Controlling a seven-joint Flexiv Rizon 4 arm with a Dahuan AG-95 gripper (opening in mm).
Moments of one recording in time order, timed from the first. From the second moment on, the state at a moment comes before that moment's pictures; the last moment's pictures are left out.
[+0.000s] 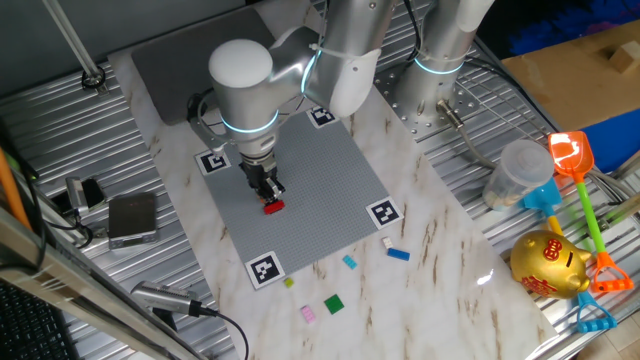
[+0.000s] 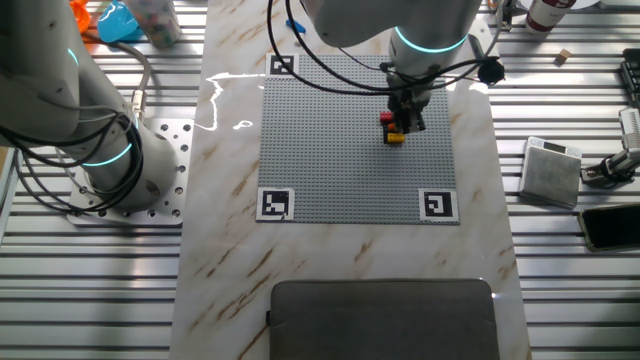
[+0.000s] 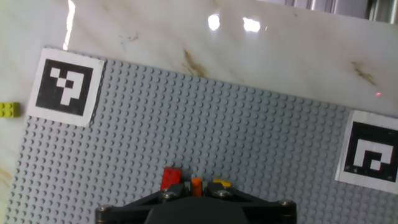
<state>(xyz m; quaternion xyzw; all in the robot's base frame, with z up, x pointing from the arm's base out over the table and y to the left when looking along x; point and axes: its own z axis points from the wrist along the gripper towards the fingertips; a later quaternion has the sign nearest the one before) 0.511 0.091 0.023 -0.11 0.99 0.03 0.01</state>
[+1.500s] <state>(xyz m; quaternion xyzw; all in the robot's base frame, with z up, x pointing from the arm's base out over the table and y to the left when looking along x) 0.508 0.089 0.016 -0.13 0.99 0.03 0.03</state>
